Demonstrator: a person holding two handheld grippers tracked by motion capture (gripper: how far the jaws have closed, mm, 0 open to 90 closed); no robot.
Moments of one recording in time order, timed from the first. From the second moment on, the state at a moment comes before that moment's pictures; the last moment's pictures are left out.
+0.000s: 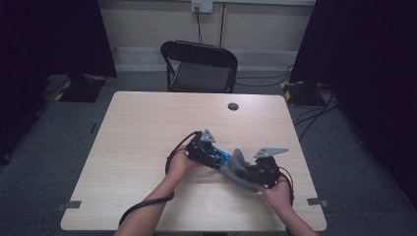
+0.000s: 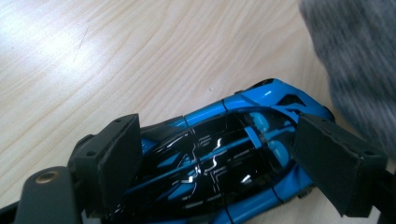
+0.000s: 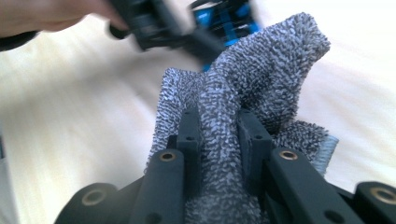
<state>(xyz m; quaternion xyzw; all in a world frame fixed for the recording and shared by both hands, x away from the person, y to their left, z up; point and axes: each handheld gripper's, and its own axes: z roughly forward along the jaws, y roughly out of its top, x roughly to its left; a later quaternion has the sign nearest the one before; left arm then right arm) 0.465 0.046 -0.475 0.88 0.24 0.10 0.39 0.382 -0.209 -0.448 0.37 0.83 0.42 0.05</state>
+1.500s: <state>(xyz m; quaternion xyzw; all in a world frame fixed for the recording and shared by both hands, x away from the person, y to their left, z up) 0.441 0.056 -0.478 0.86 0.32 0.12 0.38 0.488 -0.180 -0.456 0.44 0.80 0.39 0.11</state>
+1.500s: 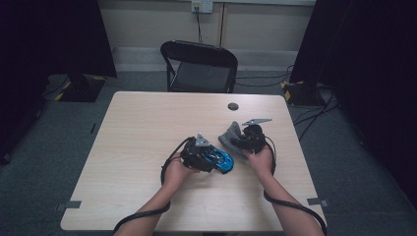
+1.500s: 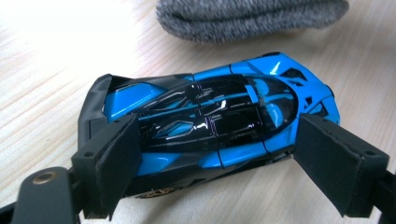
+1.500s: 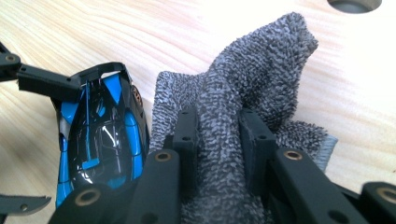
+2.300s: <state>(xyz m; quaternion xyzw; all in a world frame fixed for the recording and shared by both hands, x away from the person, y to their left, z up) 0.441 0.051 -0.479 0.86 0.33 0.14 0.38 0.519 -0.135 -0.461 0.40 0.83 0.38 0.12</state>
